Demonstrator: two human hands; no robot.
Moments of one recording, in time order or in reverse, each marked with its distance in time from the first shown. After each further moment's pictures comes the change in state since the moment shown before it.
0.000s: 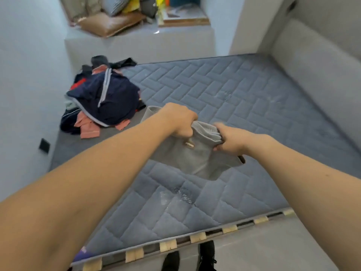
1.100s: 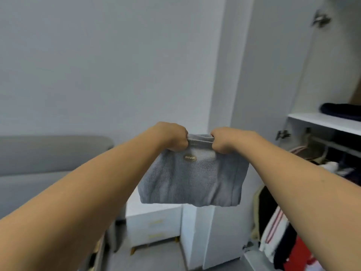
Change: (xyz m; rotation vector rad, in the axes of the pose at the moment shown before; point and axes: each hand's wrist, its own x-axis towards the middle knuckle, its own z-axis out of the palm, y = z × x) left_hand -0.127 0.836 -0.383 0.143 0.487 1.349; right_hand -0.852 0.271 -0.041 0.021 0.581 1.625
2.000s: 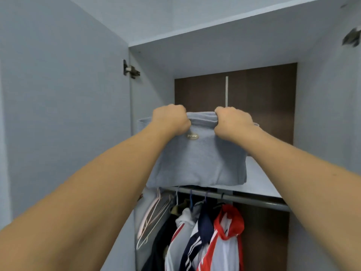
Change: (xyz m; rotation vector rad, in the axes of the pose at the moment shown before) left_hand 0.387 0.383 -0.215 -0.401 0.673 0.641; right_hand -0.029 0.457 -0.118 -0.293 0.572 0.975
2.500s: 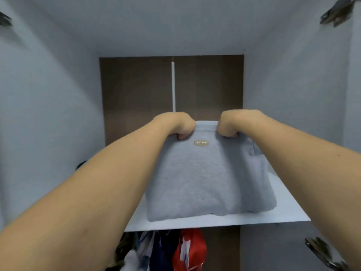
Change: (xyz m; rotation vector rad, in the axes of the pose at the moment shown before) left_hand 0.191 0.121 0.147 -0.196 -0.434 0.410; right_hand 0.119 0.134 0.085 -0.411 -0.503 0.448
